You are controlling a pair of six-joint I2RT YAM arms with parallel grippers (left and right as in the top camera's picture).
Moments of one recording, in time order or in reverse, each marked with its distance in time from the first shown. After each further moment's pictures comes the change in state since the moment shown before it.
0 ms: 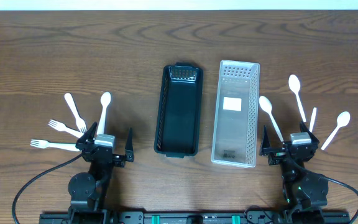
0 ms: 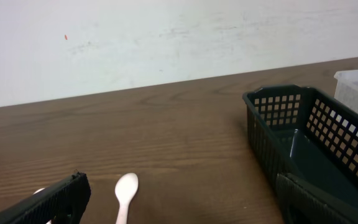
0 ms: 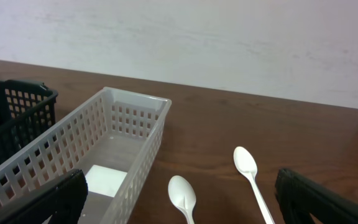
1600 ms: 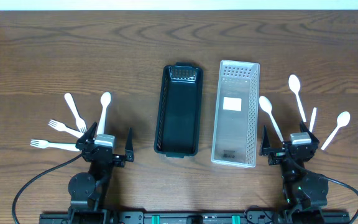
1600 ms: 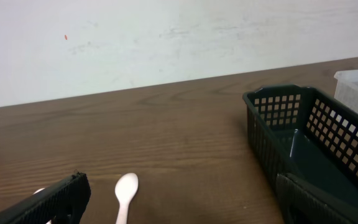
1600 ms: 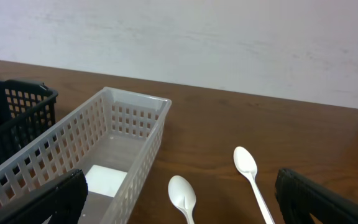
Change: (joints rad) left arm 0.000 0.000 0.000 0.000 0.000 0.000; right arm 0.000 0.000 0.000 0.000 0.000 0.000
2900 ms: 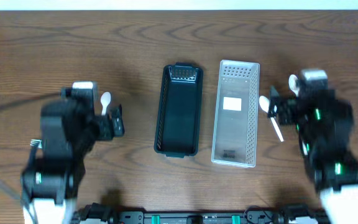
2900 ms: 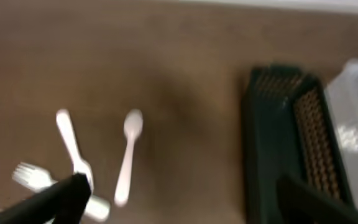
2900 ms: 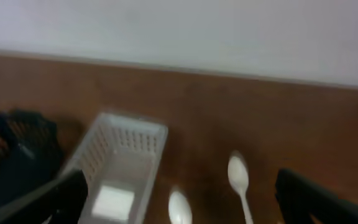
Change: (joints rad) left arm 0.000 0.875 1.004 -0.772 -0.066 -0.183; right arm -0.003 0.898 0.844 -0.369 0.021 0.046
